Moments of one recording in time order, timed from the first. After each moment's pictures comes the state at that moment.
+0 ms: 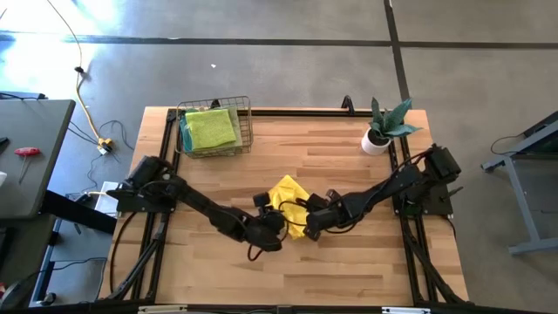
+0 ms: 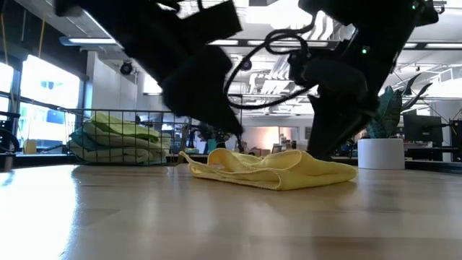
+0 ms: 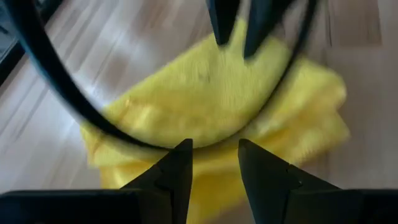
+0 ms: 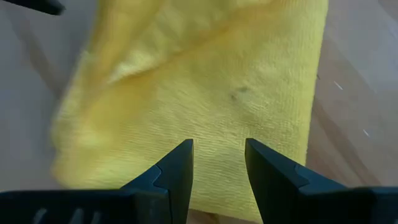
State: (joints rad) left arm -0.31 1.93 1.13 -0.14 -0.71 -0.31; right arm 0.34 1.74 0.97 -0.41 0.34 0.86
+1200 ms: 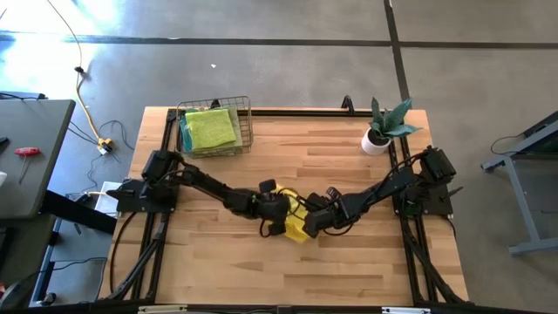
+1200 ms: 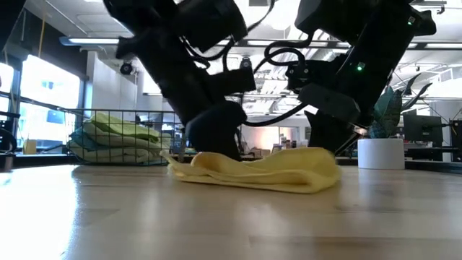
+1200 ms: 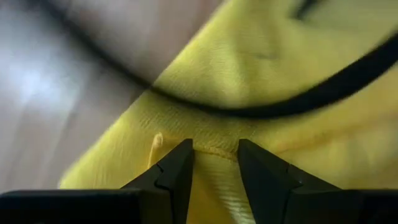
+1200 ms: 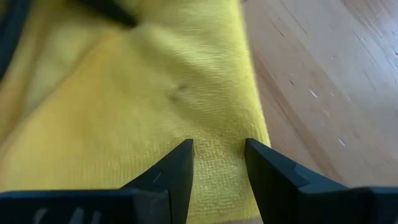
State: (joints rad) left arm -0.10 1.99 1.13 -0.14 -0.44 -0.26; right arm 0.34 1.79 0.97 -0.41 0.42 0.86
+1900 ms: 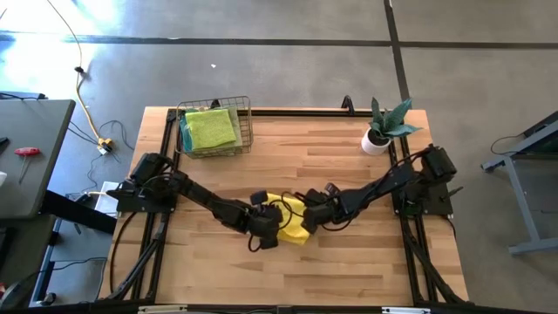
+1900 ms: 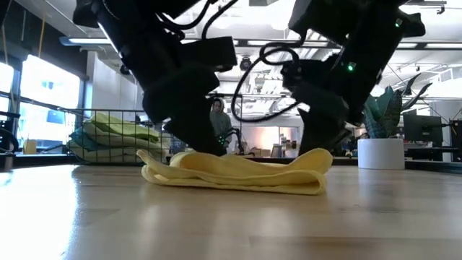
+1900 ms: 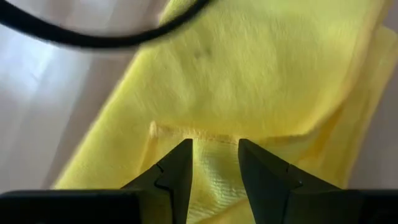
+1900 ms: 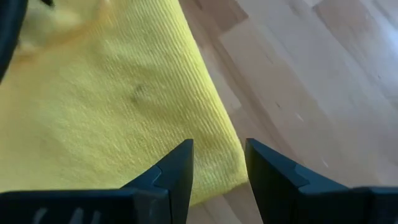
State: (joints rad) left arm -0.24 1.93 1.13 -0.28 -0.47 -0.43; right arm 0.30 1.78 0.97 -0.40 0.42 0.80
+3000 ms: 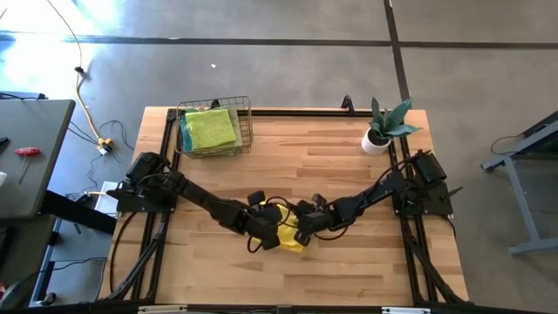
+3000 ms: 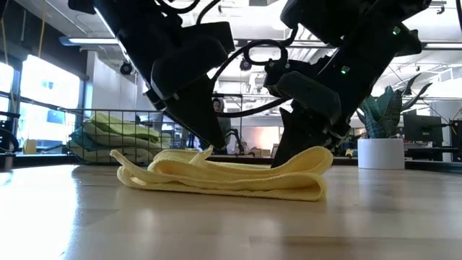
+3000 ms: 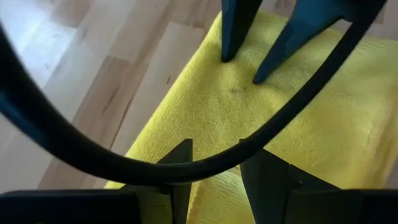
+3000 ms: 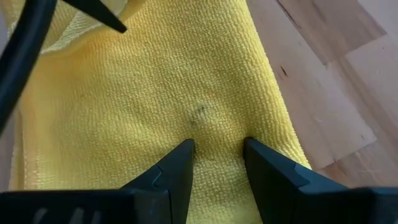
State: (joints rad) left arm -0.25 1.89 1.14 -0.32 -0.49 -0.56; right arm 0.34 1.88 0.97 -0.12 0.33 0.71
